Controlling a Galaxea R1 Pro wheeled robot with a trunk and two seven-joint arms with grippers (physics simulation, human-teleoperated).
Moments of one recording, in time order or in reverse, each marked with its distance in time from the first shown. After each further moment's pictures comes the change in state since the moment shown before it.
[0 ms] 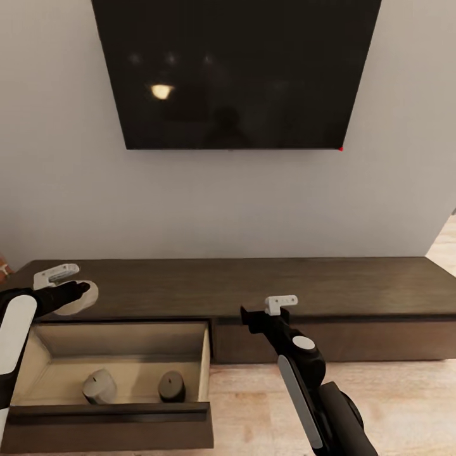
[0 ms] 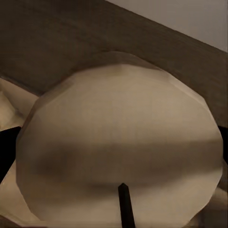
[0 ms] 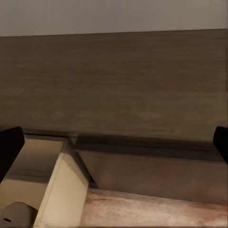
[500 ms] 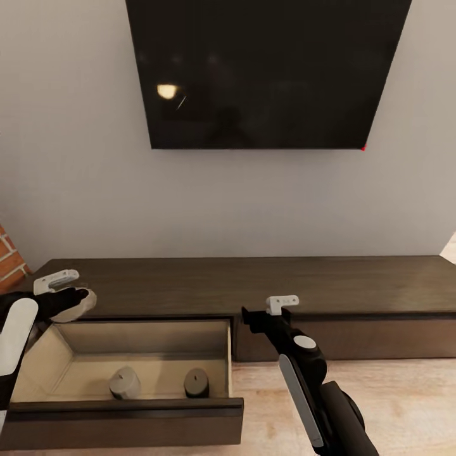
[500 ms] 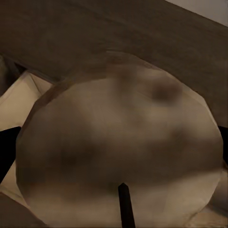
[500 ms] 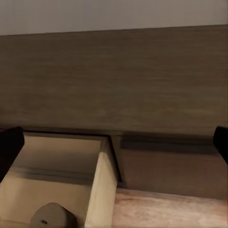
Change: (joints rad) left arm 0.009 0.013 -0.005 0.049 -0.004 0.001 0.002; right arm -0.001 0.000 -0.010 0.000 -0.006 0.006 -0.002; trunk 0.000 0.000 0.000
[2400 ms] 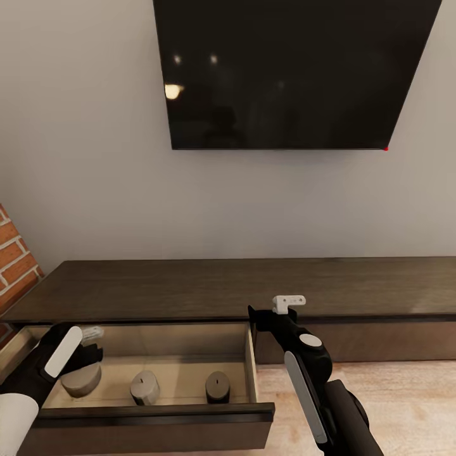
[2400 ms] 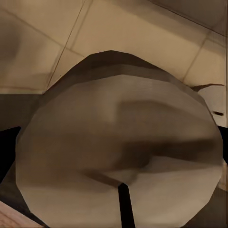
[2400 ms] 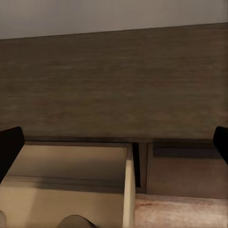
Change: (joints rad) left arm -0.083 -0.001 -0.237 0.690 -0.011 -0.069 0.009; right arm -0.002 -0.003 -0.044 0.001 0.000 0.005 -0.003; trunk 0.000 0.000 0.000
